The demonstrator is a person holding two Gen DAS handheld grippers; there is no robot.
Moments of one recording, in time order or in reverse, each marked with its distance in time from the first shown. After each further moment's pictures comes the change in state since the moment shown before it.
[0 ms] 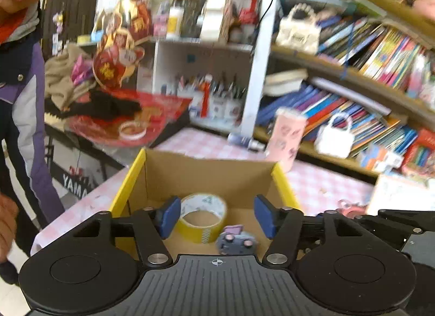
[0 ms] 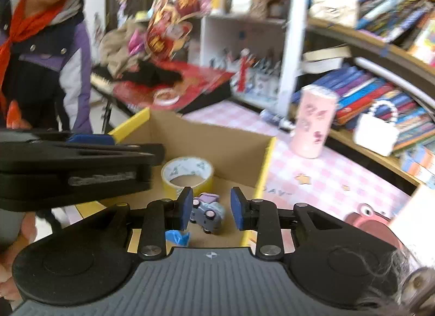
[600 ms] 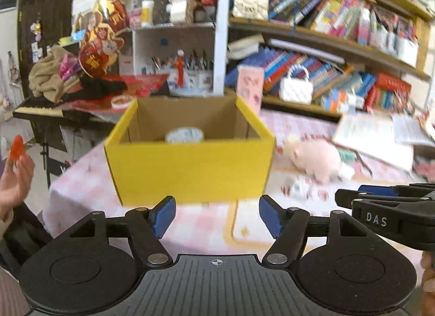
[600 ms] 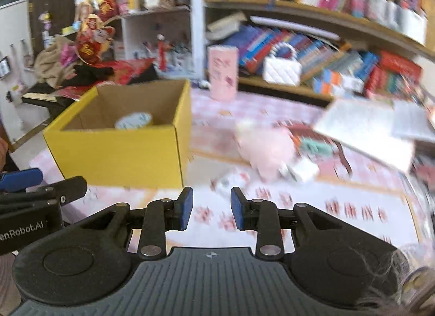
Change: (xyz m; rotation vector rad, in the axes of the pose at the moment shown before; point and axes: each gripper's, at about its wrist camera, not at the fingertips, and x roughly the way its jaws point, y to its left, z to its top) left arm -0.093 -0.011 -0.104 0.149 0.093 -0.065; right arm -0.115 0.016 -0.121 0.265 0.042 -0.289
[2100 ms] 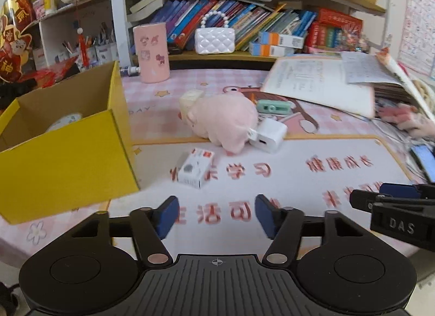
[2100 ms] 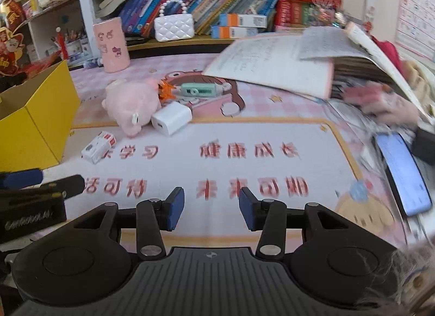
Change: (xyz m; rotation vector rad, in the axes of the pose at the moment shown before) left arm 0.101 -0.144 0.001 0.174 0.158 -0.158; right arm 0.018 -0.151 -0.042 0.210 0.119 -0.196
